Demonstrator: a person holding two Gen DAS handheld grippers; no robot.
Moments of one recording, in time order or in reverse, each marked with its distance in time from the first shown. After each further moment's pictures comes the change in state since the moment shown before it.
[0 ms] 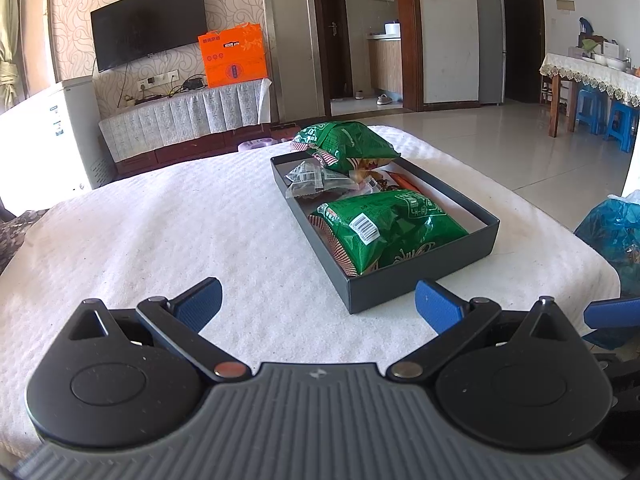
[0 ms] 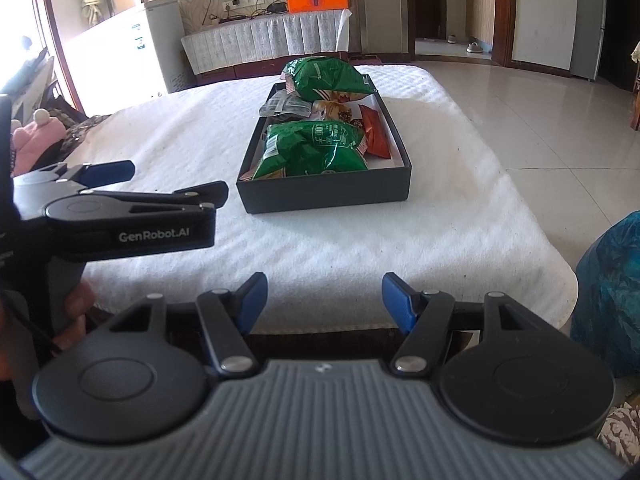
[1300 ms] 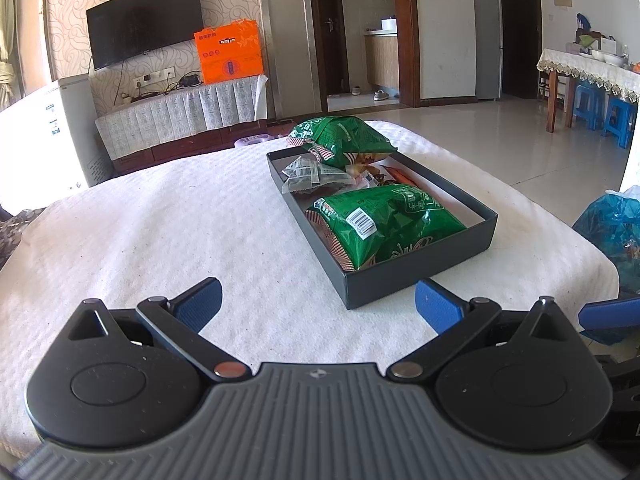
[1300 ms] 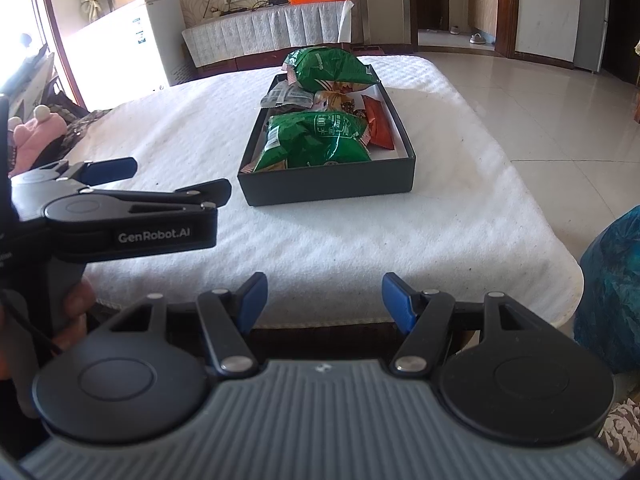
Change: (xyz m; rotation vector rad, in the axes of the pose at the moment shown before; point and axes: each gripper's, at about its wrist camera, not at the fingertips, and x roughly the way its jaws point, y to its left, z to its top) left arm 0.003 0.001 -0.002 0.004 0.011 -0.008; right arm 0.006 0.000 0.000 0.003 0.029 0.012
